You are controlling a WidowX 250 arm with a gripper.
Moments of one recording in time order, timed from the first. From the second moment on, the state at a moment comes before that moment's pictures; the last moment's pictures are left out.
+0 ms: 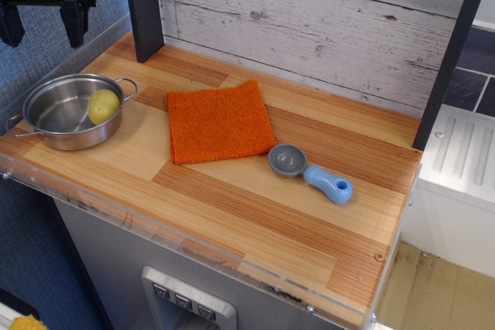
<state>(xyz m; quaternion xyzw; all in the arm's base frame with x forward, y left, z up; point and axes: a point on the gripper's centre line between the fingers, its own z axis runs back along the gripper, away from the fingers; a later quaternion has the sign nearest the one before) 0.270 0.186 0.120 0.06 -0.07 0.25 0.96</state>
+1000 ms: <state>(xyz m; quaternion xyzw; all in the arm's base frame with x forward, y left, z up) 0.249 0.100 0.116 0.01 -0.10 0.46 0.88</state>
